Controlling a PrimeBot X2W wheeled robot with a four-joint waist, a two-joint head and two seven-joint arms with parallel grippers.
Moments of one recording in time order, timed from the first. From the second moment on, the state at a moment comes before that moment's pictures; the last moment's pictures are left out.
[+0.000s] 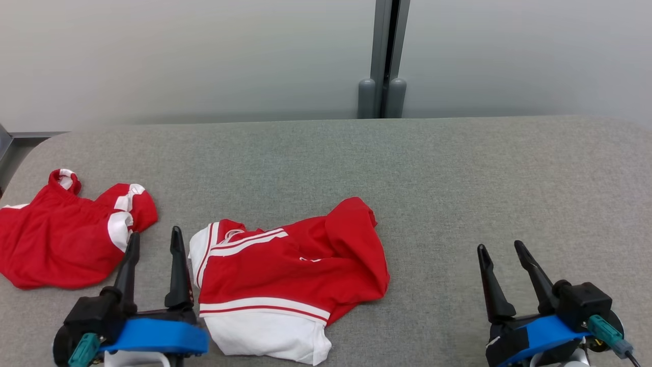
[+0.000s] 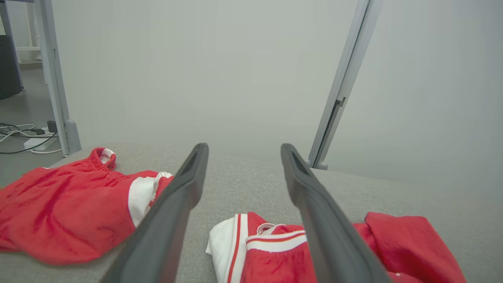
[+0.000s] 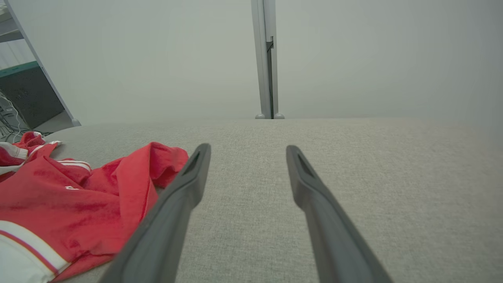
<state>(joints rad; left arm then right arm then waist) -0.05 0.23 -0.24 0.14 -0.46 0.11 -0.26 -0.06 -0.05 0.03 0.22 0.15 0.13 -0.21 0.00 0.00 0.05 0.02</state>
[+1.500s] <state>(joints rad) -0.05 0.09 -0.13 0.18 -0.23 -0.04 -0.26 -0.44 -0.05 0.16 0.75 0.04 0.13 -0.05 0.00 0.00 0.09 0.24</state>
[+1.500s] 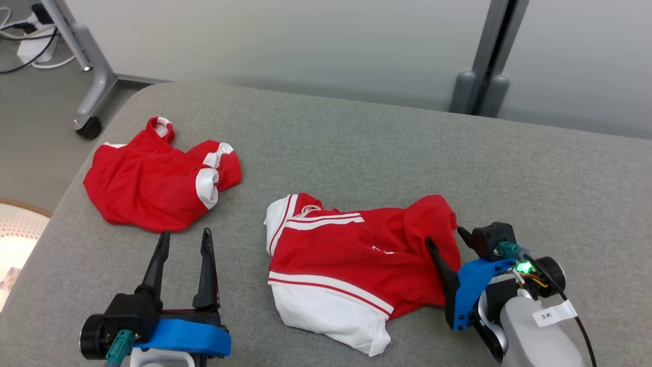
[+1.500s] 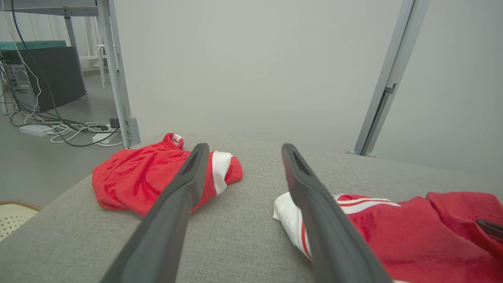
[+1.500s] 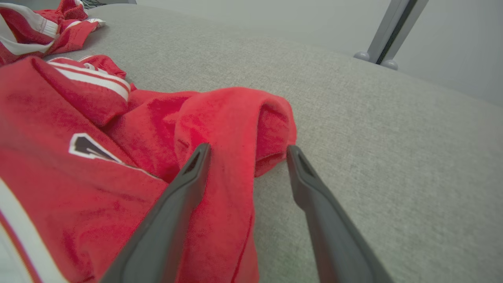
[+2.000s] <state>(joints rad) -0.07 0.06 -0.12 0.21 -0.22 -0.06 -0.26 -0.53 -0.05 0.10 0.92 0.12 0.13 -0.24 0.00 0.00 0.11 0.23</state>
